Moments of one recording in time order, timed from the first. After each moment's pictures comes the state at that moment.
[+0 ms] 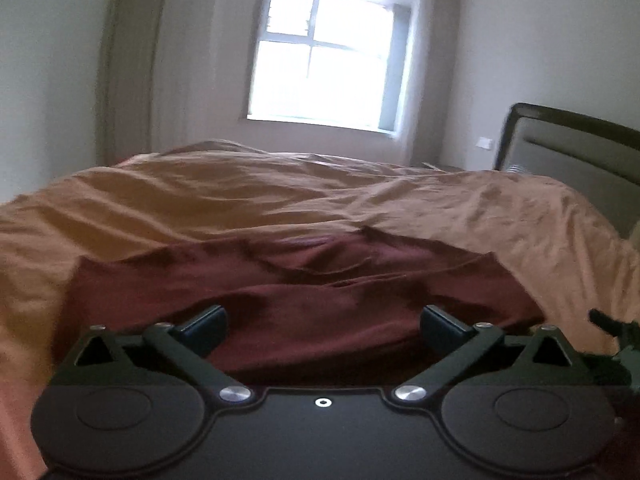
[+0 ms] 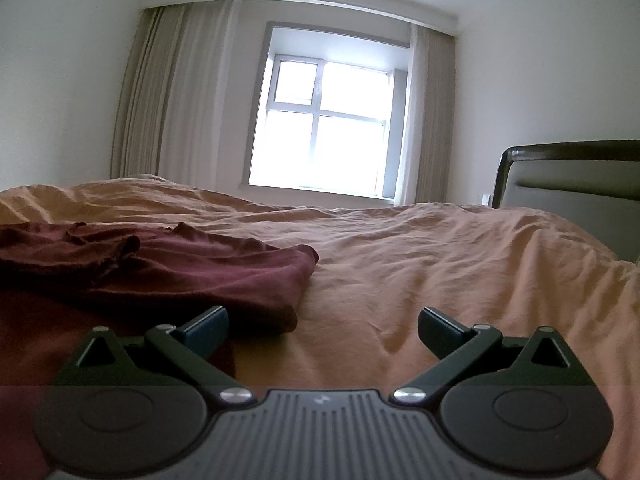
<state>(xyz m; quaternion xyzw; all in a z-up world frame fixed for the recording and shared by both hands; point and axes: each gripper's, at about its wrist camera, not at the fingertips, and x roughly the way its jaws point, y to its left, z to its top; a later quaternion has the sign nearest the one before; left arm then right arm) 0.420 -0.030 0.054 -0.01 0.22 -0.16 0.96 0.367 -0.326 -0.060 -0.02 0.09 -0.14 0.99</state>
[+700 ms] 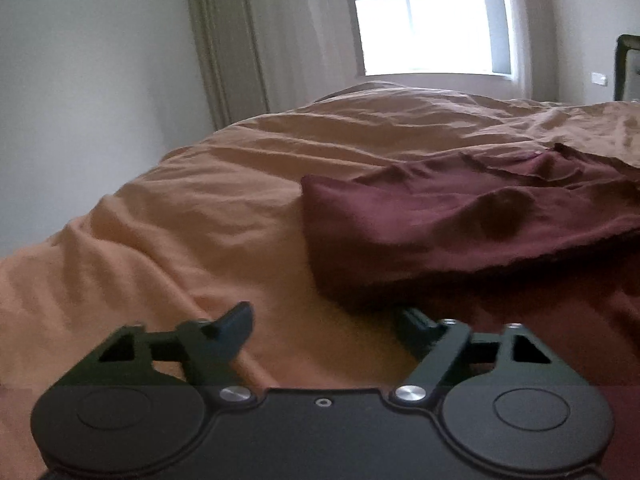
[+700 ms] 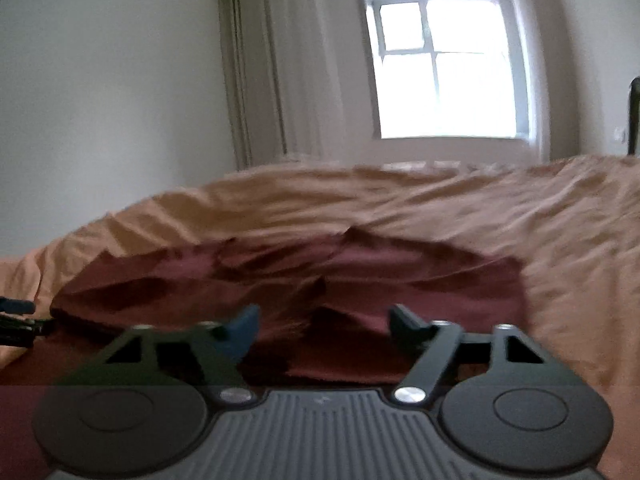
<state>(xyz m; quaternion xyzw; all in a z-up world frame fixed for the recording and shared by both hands) 0.435 0.097 0.015 0.08 0.28 0.01 0.96 0.441 -0.276 -0.002 0.06 0.19 0.09 0.98</state>
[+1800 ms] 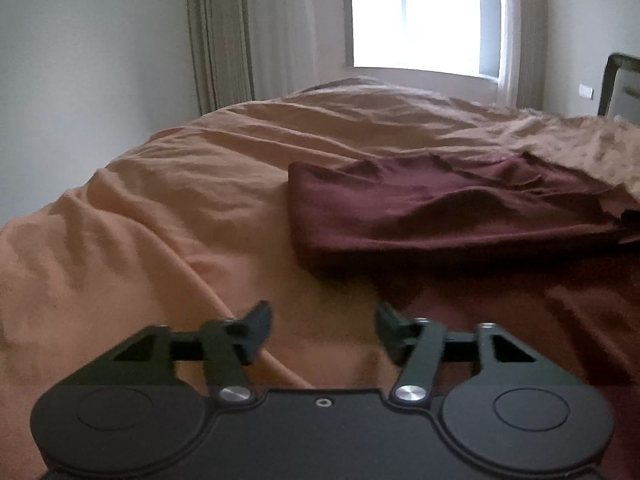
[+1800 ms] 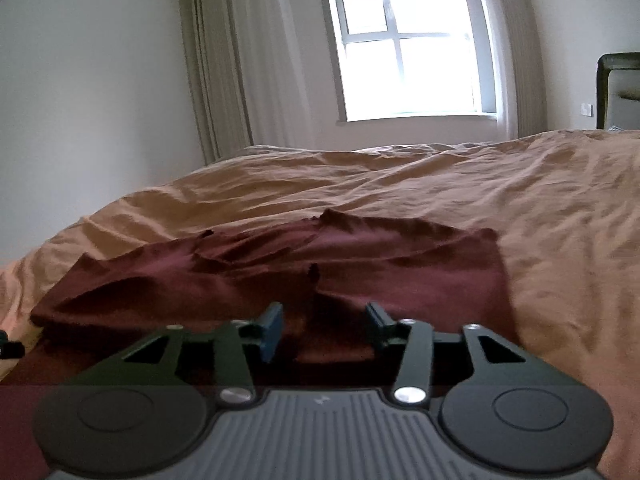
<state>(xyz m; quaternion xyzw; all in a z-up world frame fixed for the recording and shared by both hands) 0.387 0.092 0.034 0.03 0.31 -0.02 0.95 0.413 -0.278 -0.001 0.08 0.20 0.03 0.98</state>
